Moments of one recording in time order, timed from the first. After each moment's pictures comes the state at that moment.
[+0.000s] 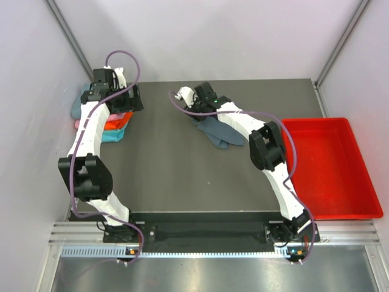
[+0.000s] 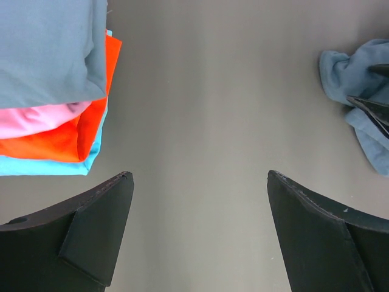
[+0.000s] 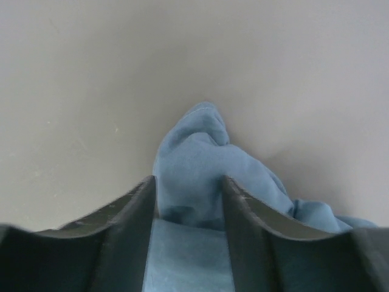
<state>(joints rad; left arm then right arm) 0.07 1.69 1.66 -0.78 0.19 -0.08 0.62 2.40 2.12 -0.48 -0.13 -0.48</state>
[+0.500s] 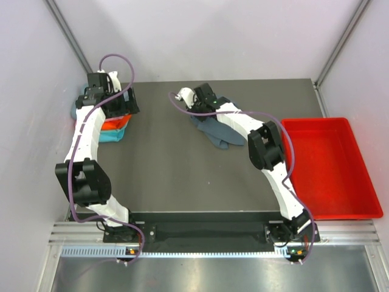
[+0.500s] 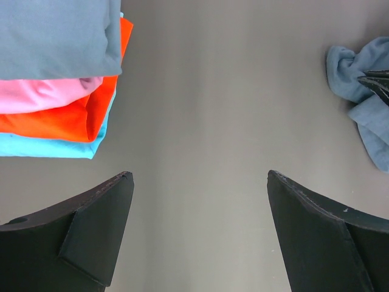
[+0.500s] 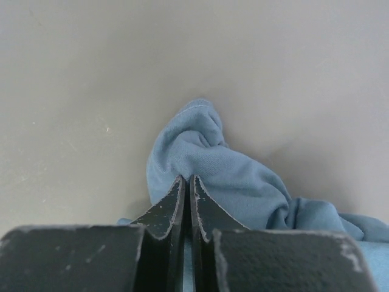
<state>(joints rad) 0.11 1.63 1.59 -0.78 0.21 -0.09 0.62 2.43 2.14 -0.48 -0.10 -0.47</state>
